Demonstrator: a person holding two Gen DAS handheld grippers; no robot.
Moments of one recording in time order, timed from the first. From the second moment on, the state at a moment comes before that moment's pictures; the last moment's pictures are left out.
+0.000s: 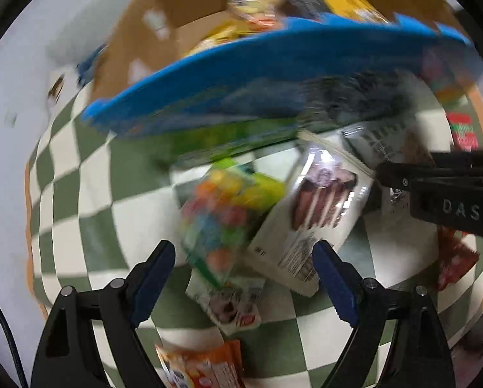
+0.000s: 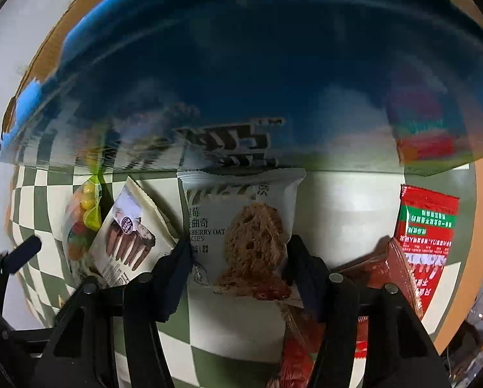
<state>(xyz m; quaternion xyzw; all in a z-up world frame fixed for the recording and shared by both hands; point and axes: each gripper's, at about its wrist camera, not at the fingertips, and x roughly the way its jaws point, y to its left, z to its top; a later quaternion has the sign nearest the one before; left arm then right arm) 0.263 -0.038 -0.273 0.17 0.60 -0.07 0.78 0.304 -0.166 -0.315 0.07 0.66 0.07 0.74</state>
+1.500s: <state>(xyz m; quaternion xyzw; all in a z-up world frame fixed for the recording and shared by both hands) 0.195 -0.012 -0.226 -0.09 0.64 -0.08 0.76 0.224 -0.203 -0.284 0.15 0.69 0.12 0.70</state>
